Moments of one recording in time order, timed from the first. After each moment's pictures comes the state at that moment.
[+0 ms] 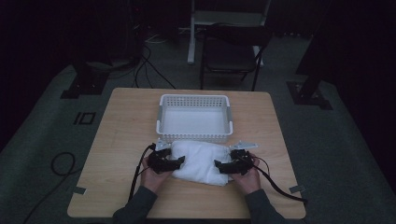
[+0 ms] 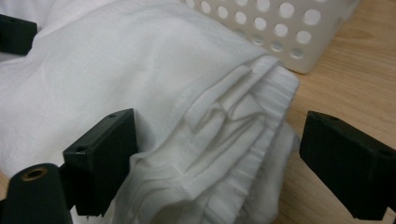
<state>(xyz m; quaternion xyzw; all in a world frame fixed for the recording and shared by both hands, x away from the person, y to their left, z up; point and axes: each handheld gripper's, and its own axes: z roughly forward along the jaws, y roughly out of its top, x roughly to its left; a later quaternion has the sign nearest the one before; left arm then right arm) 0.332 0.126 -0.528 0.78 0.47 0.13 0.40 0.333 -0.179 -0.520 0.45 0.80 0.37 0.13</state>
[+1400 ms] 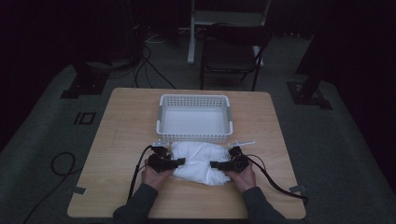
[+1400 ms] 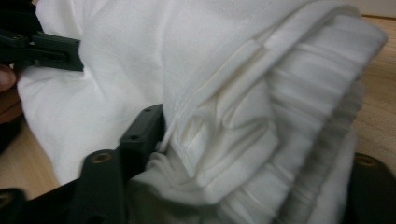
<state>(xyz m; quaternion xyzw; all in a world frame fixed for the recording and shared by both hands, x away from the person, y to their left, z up) 0.347 0.133 -0.545 0.77 0.48 0.01 0.42 0.354 -0.179 -0.544 0.48 0.78 0.40 -0.03</state>
